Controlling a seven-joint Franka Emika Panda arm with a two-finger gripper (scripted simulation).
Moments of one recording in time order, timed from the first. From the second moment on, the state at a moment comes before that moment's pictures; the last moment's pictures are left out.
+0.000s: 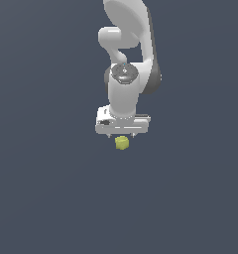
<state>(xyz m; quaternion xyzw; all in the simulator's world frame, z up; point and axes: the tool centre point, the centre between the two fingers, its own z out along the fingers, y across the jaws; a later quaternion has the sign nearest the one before) -0.009 0.010 0.155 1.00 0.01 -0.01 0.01</state>
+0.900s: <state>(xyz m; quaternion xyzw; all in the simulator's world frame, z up) -0.012 -0.019 0.155 1.00 -0.01 0.00 0.02</state>
